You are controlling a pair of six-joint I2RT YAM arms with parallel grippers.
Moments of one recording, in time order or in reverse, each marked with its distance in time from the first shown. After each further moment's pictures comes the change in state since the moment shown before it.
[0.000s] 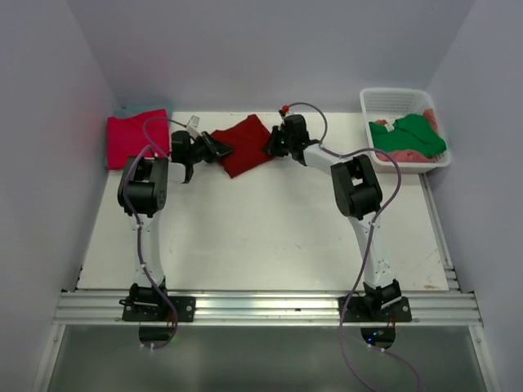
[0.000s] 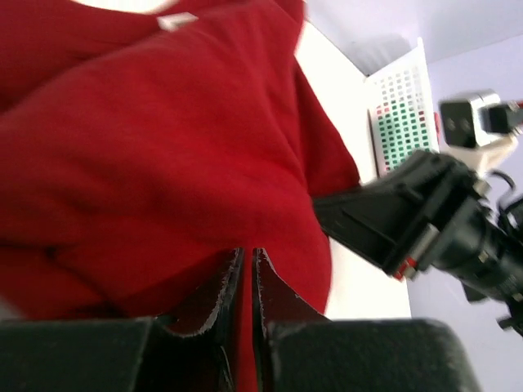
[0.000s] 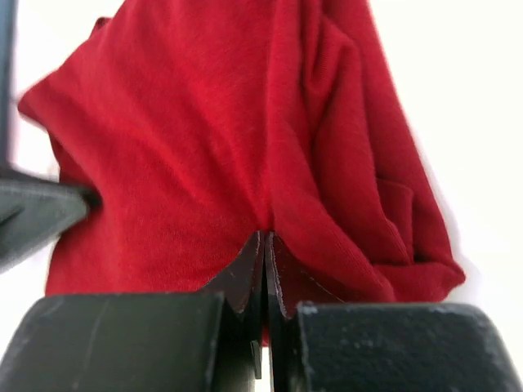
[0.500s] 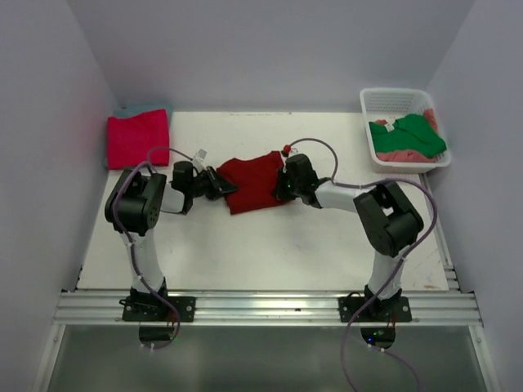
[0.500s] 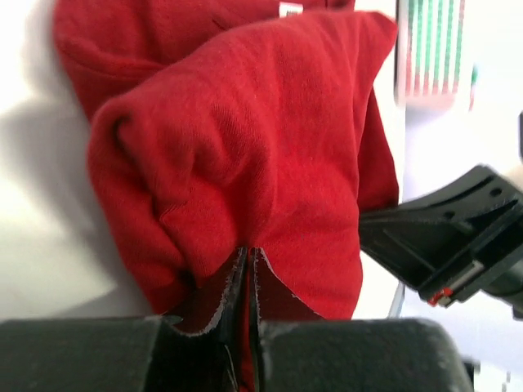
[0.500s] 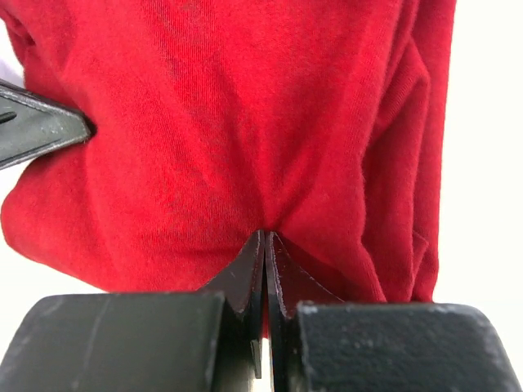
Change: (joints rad) left arm -0.061 -0.255 -0.478 0.010 0.041 0.023; right arm 0.153 -0.556 -0.793 0.080 0.193 -0.050
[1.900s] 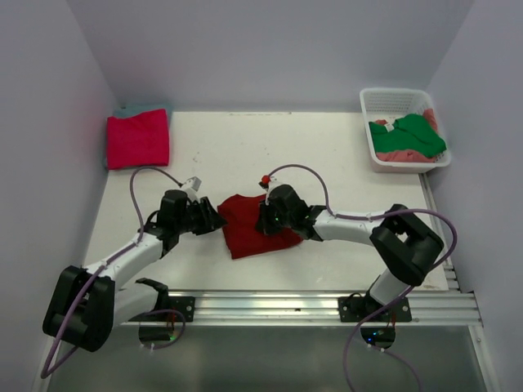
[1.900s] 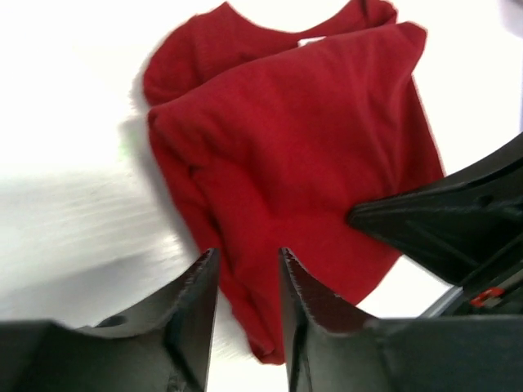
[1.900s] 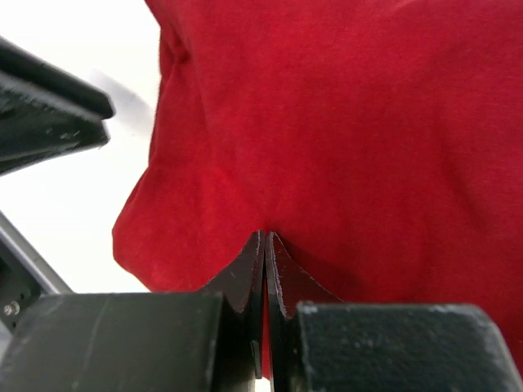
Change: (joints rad) left arm -0.171 -0.906 -0.406 -0.662 -0.327 0.234; right arm 0.290 -0.265 -0.247 -0.001 -0.016 0.057
